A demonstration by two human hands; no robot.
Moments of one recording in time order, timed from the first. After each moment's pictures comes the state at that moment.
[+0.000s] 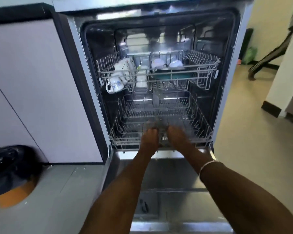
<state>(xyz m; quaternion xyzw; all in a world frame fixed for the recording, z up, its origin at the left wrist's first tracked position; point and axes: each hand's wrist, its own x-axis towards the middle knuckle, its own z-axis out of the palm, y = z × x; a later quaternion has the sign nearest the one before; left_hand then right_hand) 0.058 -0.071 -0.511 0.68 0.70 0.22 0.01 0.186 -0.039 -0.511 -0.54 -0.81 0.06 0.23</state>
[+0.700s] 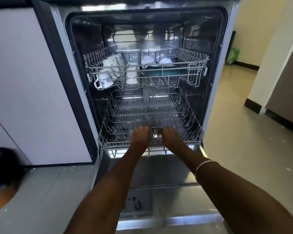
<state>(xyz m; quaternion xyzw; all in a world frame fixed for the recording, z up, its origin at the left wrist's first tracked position) 0.052 -0.072 -0.507 0.70 0.70 0.13 -0.05 0.197 -0.045 -0.532 -0.56 -0.81 0.04 0.19</state>
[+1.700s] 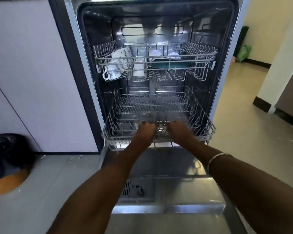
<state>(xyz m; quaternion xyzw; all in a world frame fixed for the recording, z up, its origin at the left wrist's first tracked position) 0.048 -0.092 -0.515 0.76 0.63 0.15 -0.09 0.209 -0.075 -0.505 -0.55 -0.83 -0.09 0.11</state>
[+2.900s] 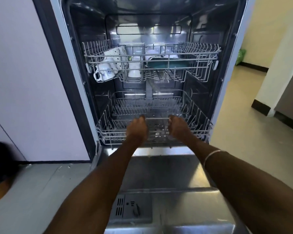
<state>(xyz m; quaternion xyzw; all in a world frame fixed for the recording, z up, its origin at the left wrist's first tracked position) 0.025 -0.042 -0.526 0.66 0.71 0.24 -0.03 0.205 -0.009 -0.525 -0.54 -0.79 0.06 0.29</state>
